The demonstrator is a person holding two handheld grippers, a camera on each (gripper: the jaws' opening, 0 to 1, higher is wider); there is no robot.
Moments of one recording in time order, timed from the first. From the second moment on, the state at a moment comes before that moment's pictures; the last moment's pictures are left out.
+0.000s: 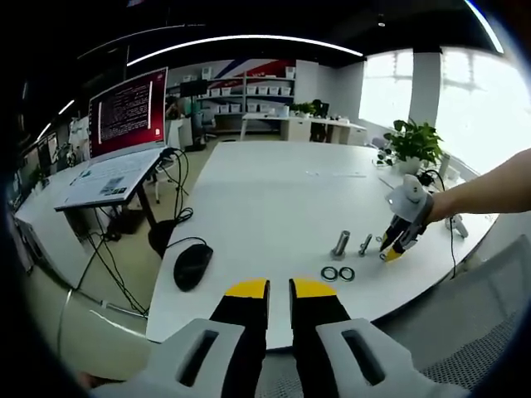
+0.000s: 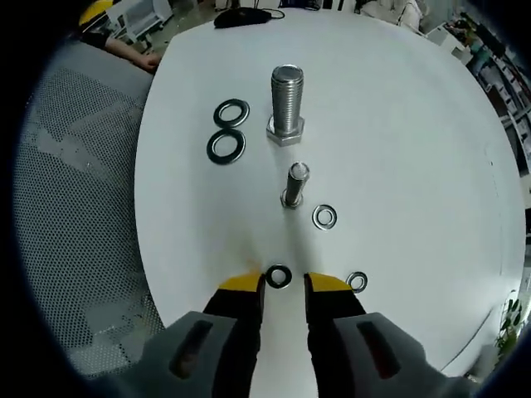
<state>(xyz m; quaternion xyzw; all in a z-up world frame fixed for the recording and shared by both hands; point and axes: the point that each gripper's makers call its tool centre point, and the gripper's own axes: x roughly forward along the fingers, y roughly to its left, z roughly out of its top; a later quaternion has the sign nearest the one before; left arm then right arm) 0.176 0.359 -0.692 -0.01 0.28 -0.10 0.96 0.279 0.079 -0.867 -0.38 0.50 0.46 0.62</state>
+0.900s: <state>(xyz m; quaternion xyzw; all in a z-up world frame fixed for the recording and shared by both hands) 0.177 0.360 -0.694 0.00 0.28 -0.10 0.95 0.282 0.081 -0.870 -0.41 0.49 0.48 0.59</state>
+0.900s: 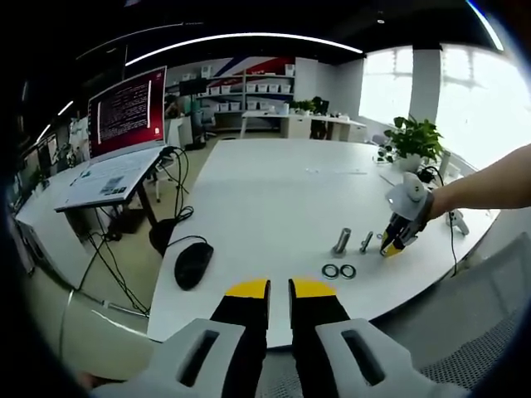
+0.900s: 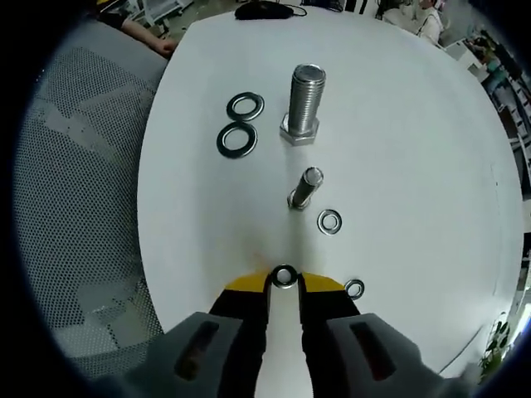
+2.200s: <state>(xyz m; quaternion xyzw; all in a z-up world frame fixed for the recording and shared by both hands) 0.175 0.361 -0.693 0.00 0.28 -0.09 0.95 0.279 0.081 -0.869 -0.44 0.50 0.47 0.58</state>
